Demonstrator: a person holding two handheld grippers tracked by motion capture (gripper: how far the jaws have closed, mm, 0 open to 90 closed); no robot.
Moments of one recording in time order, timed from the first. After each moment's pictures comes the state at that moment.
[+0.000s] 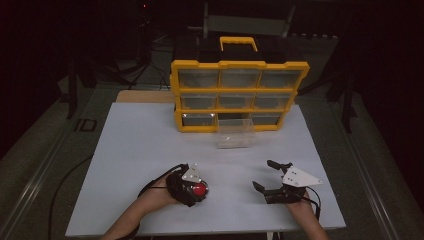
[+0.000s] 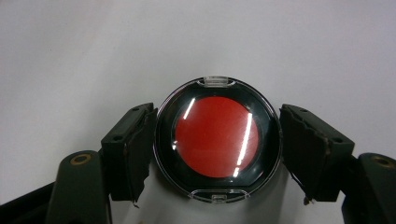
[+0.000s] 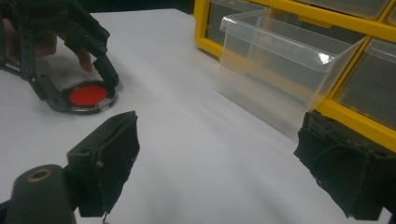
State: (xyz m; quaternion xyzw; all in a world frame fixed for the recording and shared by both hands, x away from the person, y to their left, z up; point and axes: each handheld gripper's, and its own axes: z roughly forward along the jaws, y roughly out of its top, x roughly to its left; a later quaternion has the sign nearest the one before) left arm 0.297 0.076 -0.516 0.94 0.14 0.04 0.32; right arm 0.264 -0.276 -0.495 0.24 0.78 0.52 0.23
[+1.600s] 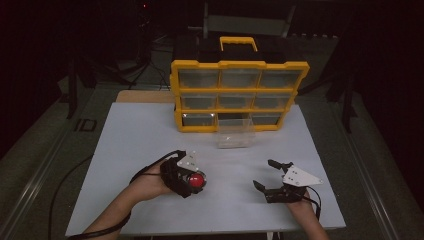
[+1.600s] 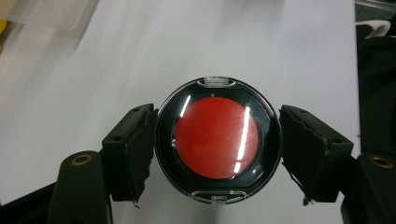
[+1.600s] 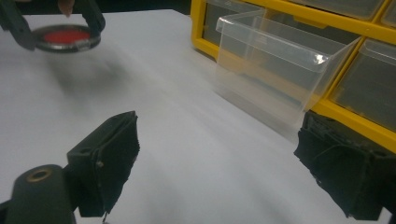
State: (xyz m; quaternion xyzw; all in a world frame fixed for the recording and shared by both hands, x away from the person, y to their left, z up) left arm 0.303 0.083 -0.442 0.94 0.10 0.03 0.31; right arm 0.265 -0.277 -0.494 0.24 0.78 0.52 0.24
